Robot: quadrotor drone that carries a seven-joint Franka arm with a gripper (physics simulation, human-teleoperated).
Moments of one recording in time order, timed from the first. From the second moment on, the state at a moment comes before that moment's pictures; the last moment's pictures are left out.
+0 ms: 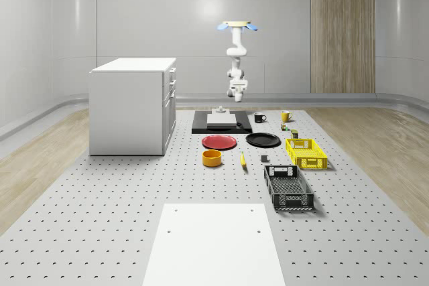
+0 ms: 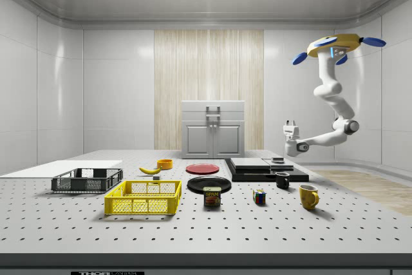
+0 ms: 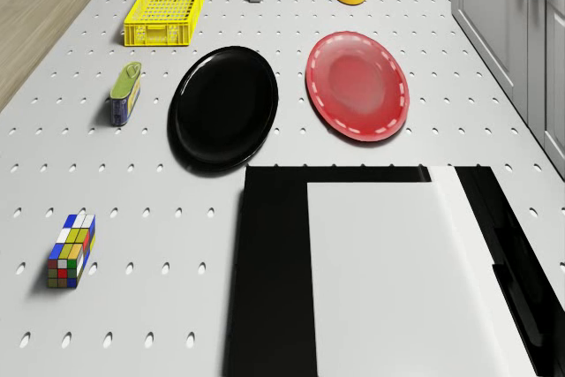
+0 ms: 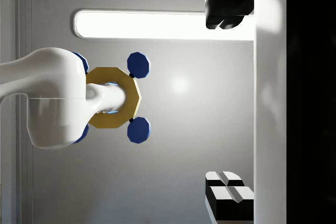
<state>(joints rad) -0.01 -0.71 0.01 -2.05 0.00 1.37 0.78</state>
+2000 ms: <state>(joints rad) -0.45 -0.87 0.92 -2.68 -1.49 1.39 1.16</state>
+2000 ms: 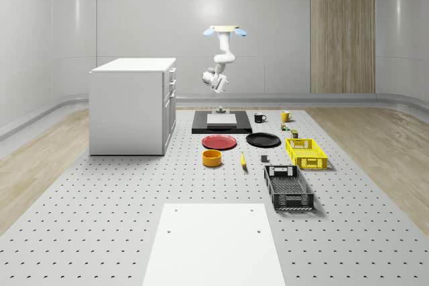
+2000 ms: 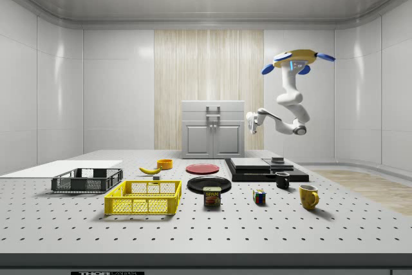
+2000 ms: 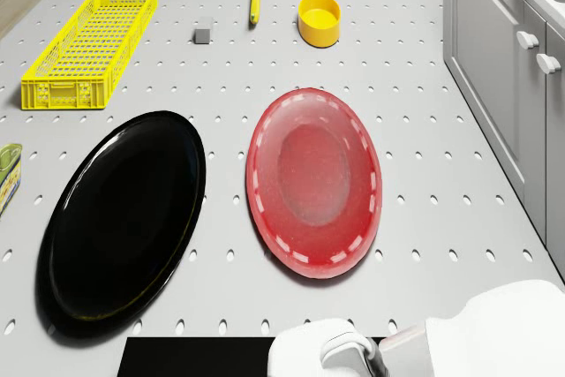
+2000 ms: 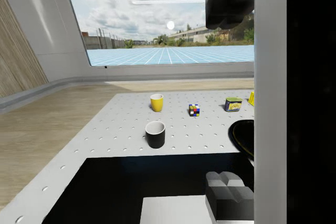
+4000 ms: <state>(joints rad) -1.08 -1.17 1.30 -2.89 -1.93 1.25 1.61</state>
